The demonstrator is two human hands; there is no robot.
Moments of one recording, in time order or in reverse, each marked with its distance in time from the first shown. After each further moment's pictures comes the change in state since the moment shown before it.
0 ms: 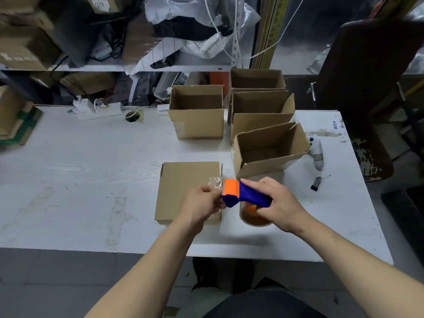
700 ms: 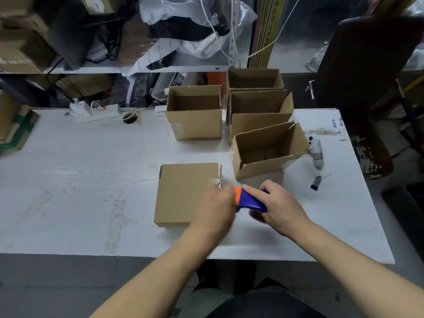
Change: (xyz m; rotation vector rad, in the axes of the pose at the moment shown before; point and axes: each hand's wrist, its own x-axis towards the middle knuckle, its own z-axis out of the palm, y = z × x) left_hand -0.018 0.010 0.014 0.793 0.104 0.567; right_hand 0.004 0.024 0.014 -0.653 0.033 -0.074
